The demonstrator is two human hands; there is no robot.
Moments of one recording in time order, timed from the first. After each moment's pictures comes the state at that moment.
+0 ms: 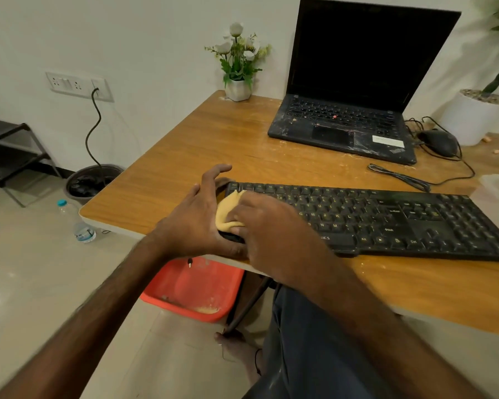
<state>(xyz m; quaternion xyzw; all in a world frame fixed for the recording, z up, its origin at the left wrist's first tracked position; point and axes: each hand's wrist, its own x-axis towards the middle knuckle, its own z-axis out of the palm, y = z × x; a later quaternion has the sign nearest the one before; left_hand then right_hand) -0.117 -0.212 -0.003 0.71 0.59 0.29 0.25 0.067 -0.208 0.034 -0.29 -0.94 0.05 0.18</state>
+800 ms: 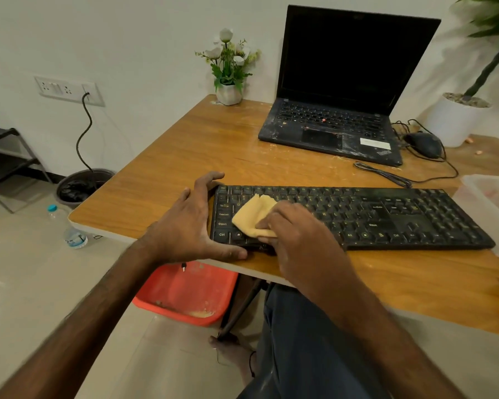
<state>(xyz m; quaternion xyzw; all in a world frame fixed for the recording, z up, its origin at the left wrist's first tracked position) -0.114 -0.216 0.001 0.72 0.60 0.27 0.22 0.116 -0.212 0.017 -0.34 -0.90 -0.02 0.27</state>
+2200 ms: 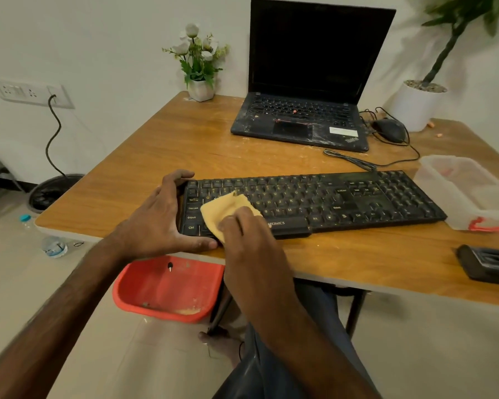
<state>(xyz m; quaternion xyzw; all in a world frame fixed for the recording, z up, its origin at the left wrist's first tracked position) -0.118 -0.213 -0.007 0.73 0.59 0.27 0.22 0.086 -0.258 -0.001 -0.46 -0.83 -0.02 0.32</state>
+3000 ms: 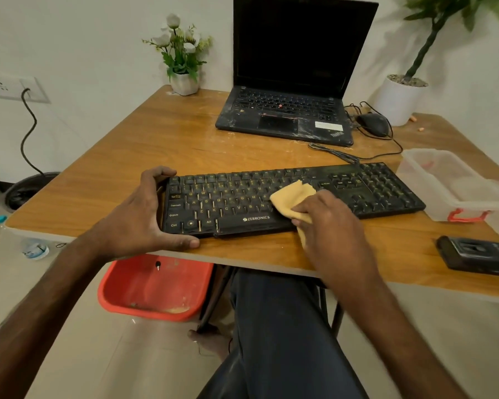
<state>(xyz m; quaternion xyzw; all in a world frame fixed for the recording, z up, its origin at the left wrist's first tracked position) -0.119 -0.213 -0.006 0.72 0.56 0.30 0.27 0.191 -0.225 0.022 -0.58 -0.78 0.01 0.23</state>
